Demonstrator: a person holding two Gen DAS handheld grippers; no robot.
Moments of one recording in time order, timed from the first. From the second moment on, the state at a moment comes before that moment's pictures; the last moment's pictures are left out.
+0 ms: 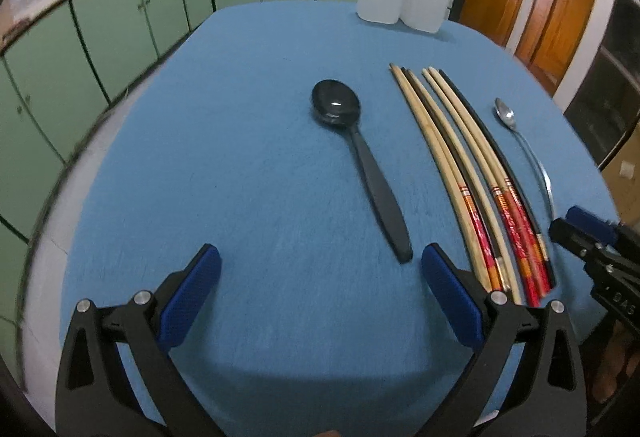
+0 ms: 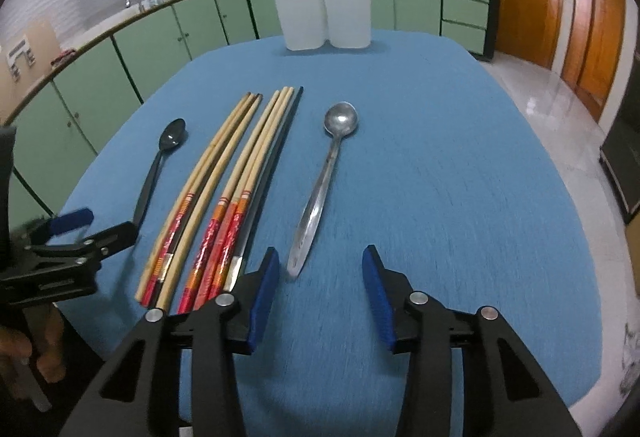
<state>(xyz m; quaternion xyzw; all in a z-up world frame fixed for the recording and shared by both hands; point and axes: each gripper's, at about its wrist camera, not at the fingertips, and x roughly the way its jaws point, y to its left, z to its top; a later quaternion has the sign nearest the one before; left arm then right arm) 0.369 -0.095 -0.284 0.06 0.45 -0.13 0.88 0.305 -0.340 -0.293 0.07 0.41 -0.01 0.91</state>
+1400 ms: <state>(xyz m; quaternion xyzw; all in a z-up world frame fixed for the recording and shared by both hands) 0.387 -0.097 -0.182 0.03 0.39 -0.18 0.90 0.333 -0.358 -0.196 0.07 0.36 0.03 0.93</state>
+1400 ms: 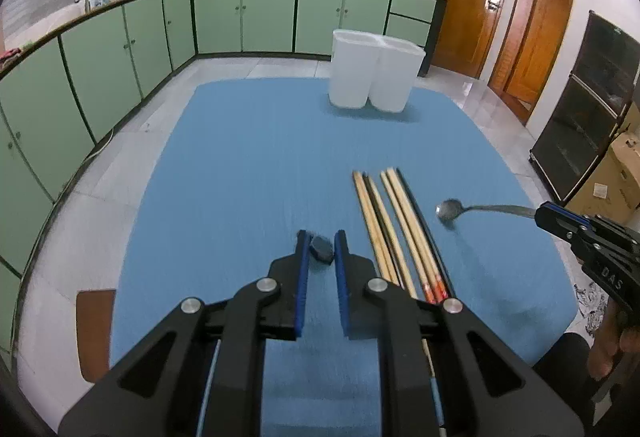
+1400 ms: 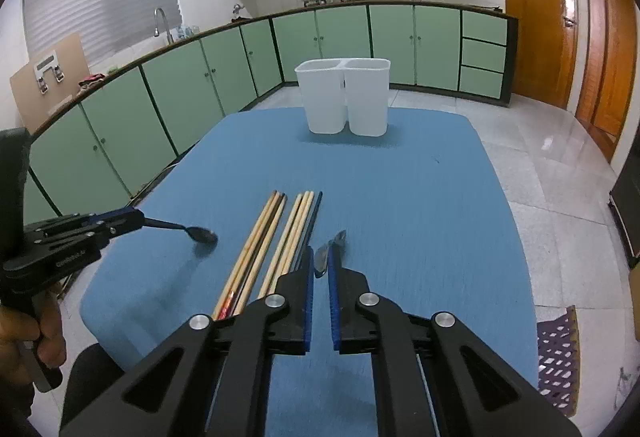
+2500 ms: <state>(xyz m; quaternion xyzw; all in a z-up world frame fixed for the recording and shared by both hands) 0.607 -0.197 -0.037 -0.03 0.35 -0.26 0.90 0.539 -0.430 -0.027 0.11 0.34 0.04 0.93</state>
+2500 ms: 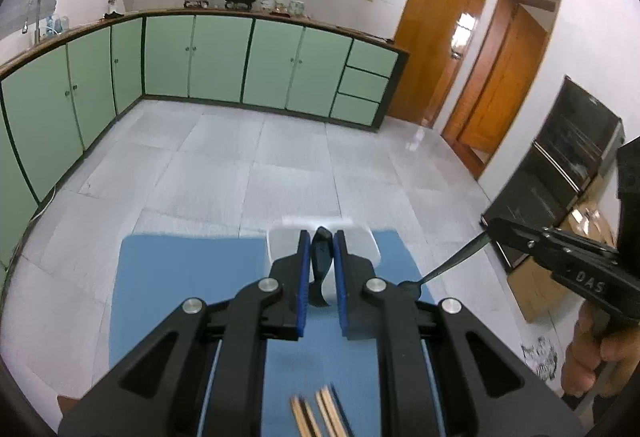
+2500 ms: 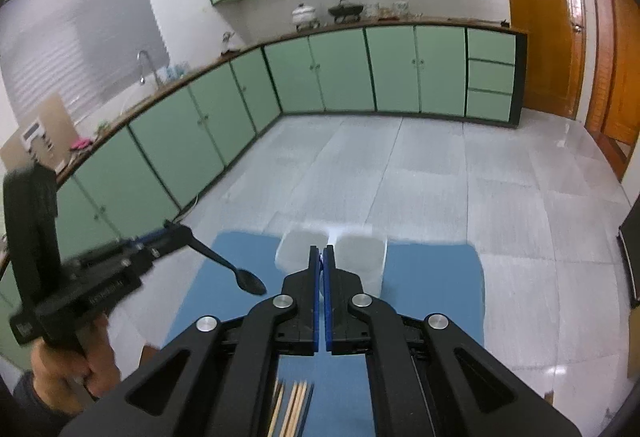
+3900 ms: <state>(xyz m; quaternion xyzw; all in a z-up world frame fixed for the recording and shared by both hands) 0.328 -0.048 -0.213 0.01 0.35 -0.20 0.91 0.260 -0.347 -0.263 0.06 0.38 0.02 0.92</state>
